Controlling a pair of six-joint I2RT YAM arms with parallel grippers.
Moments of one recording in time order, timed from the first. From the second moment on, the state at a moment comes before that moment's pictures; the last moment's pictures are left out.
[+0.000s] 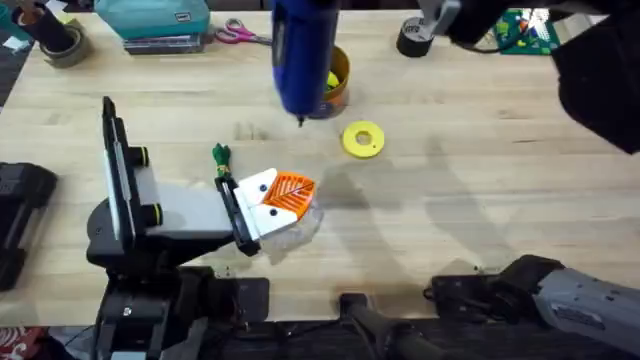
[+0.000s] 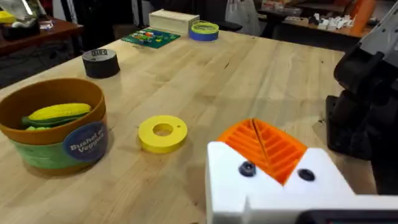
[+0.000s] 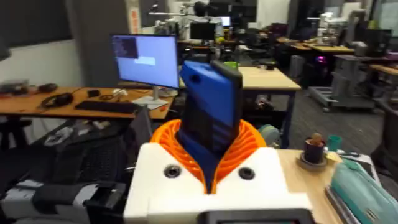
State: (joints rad) left arm -0.01 0.01 0.02 -0.13 1.13 0.06; right arm 0.54 1.20 1.05 0.59 -1.03 0.35
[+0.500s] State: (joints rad) left arm -0.01 0.01 0.02 -0.13 1.13 0.06; right arm 0.61 1.20 1.05 0.59 -1.06 0.28
